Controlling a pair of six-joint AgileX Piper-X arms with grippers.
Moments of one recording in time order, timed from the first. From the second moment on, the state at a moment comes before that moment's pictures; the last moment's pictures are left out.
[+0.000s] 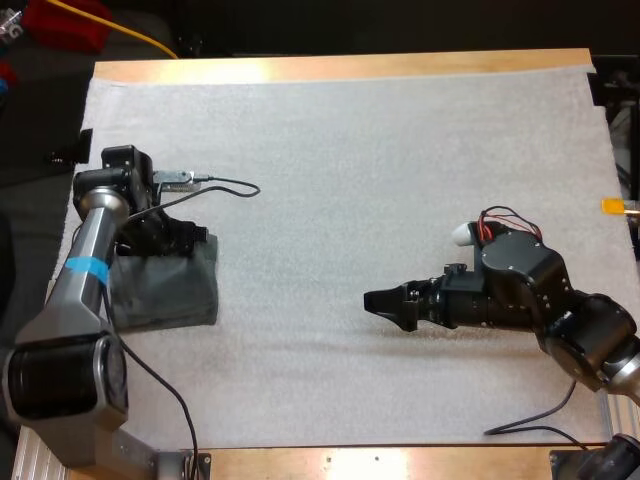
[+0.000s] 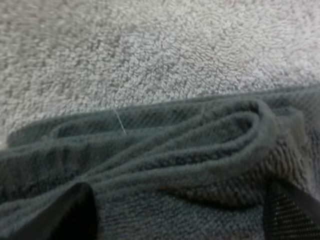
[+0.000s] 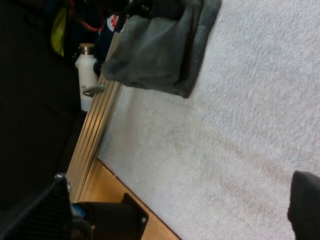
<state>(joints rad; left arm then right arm) 0.15 1.76 -1.18 0.99 0.00 -1.66 0.70 1.01 -0.83 0.56 -0.47 -1.19</state>
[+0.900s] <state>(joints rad) 0.15 1.44 -1.25 1.22 0.00 -1.66 0.70 1.01 -0.83 0.56 -0.47 -1.19</state>
